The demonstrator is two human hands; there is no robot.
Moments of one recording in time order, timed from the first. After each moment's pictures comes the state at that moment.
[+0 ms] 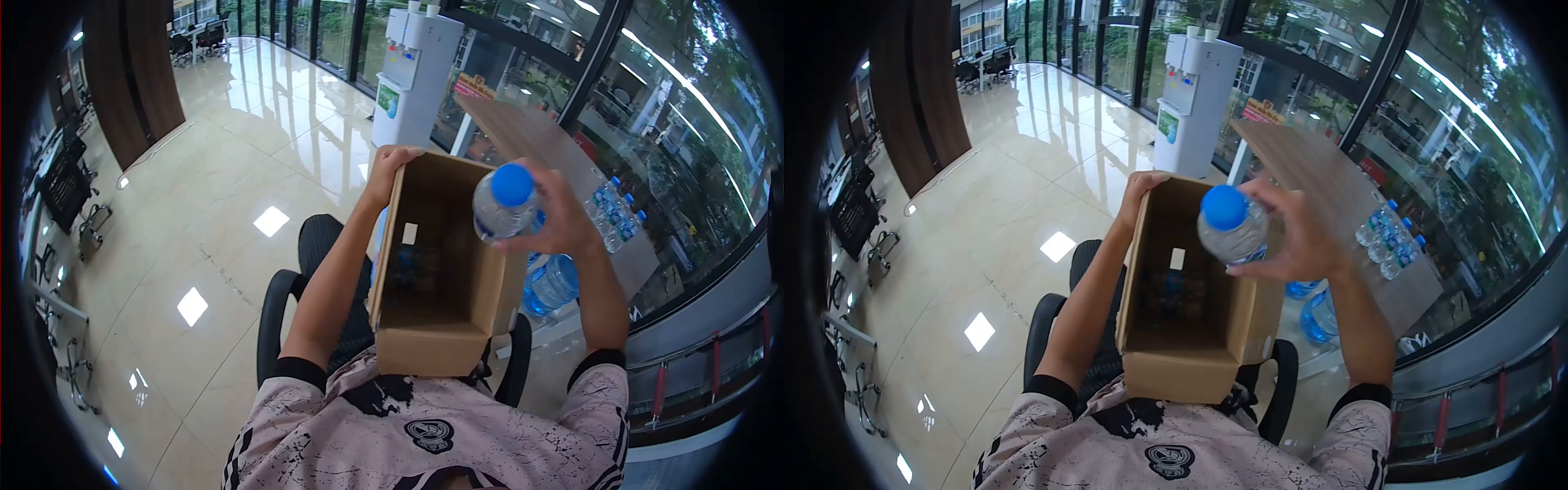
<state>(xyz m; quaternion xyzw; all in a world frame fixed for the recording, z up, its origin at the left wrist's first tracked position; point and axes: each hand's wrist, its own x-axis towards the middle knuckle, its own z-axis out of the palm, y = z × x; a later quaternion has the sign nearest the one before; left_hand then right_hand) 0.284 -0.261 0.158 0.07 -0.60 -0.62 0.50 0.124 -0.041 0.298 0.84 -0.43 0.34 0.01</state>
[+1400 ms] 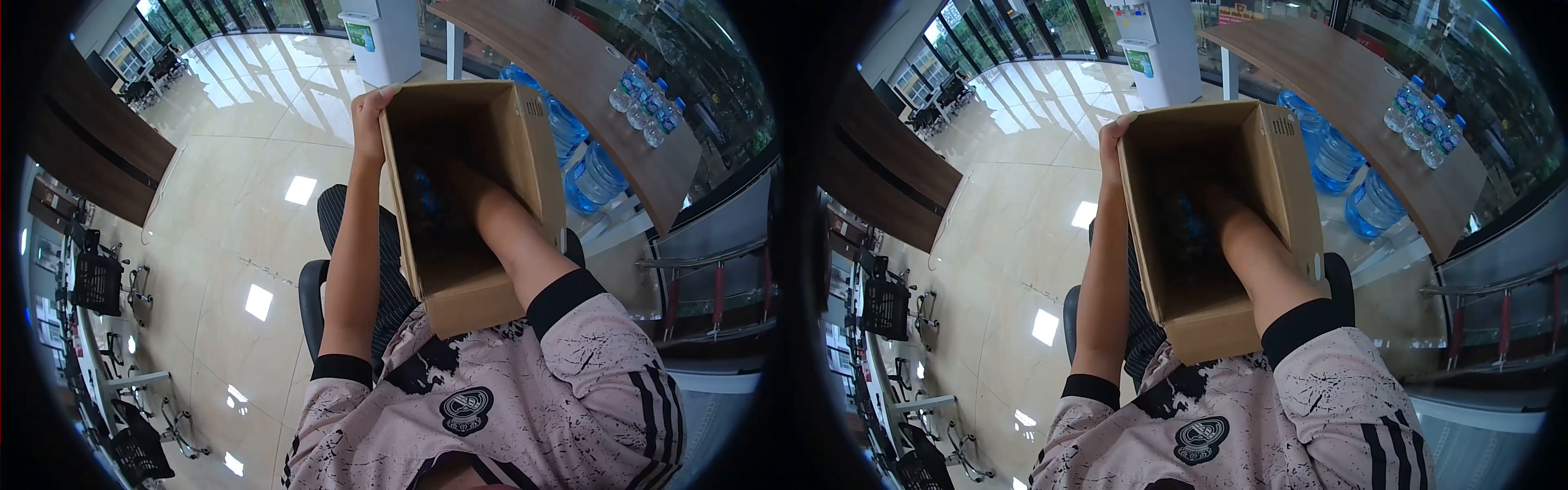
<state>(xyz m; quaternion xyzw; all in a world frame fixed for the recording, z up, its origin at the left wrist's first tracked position) 0.266 -0.279 0.150 0.10 -0.52 -0.68 0.50 0.147 -0.258 0.061 0.74 -0.66 -0.08 -0.05</state>
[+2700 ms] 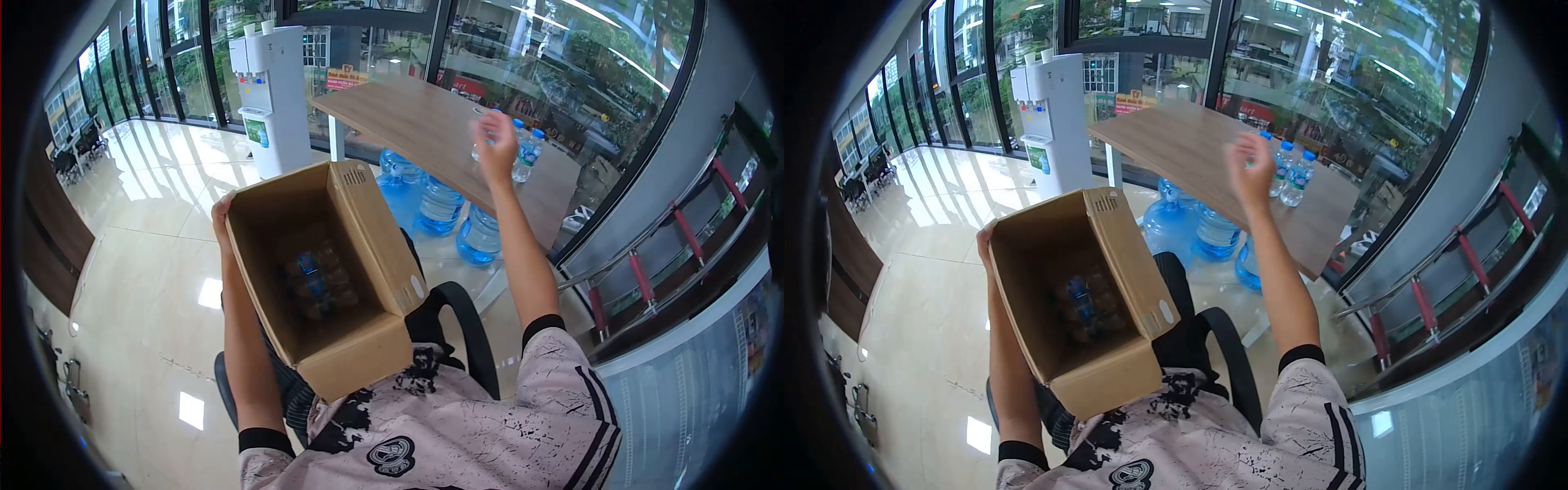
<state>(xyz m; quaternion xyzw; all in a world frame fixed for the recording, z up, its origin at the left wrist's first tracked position) 0.303 -0.292 0.136 0.00 -0.50 -0.72 0.49 -0.060 -0.048 0.220 0.41 -0.57 0.65 0.27</state>
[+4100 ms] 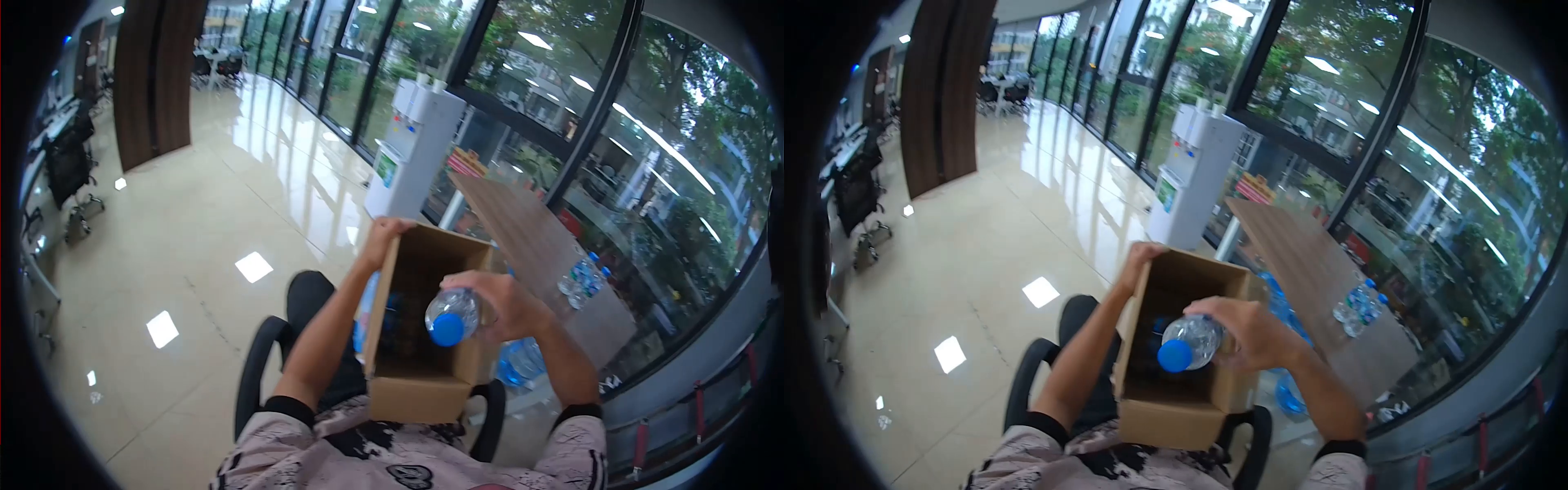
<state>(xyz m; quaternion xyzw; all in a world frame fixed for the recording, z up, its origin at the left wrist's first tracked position) 0.270 -0.278 0.137 0.13 -0.60 -0.50 0.60 0.134 -0.057 0.276 0.89 -0.37 0.24 -0.05</state>
